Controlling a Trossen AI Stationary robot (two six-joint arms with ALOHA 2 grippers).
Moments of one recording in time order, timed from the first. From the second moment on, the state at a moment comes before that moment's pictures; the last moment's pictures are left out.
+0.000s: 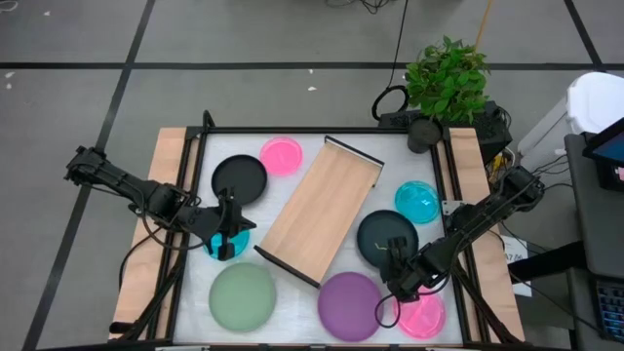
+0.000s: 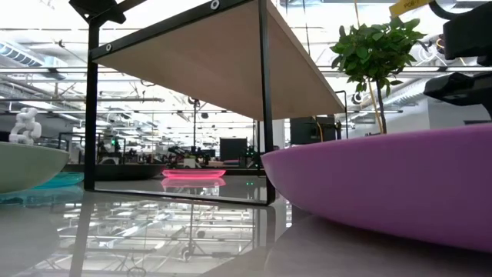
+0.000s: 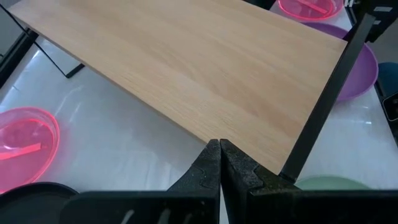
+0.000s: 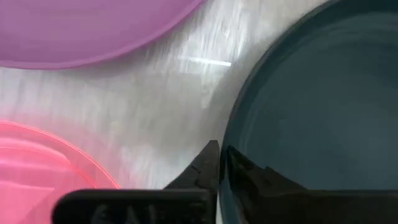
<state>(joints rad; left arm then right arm) -0.44 1.00 0.92 -0.68 -0.38 -0.37 0.69 1.50 0.81 -0.70 0.19 0.54</state>
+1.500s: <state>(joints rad) -0.44 1.00 0.92 -0.68 -0.38 -0.34 0.74 1.48 1.24 -1.22 0.26 0.82</state>
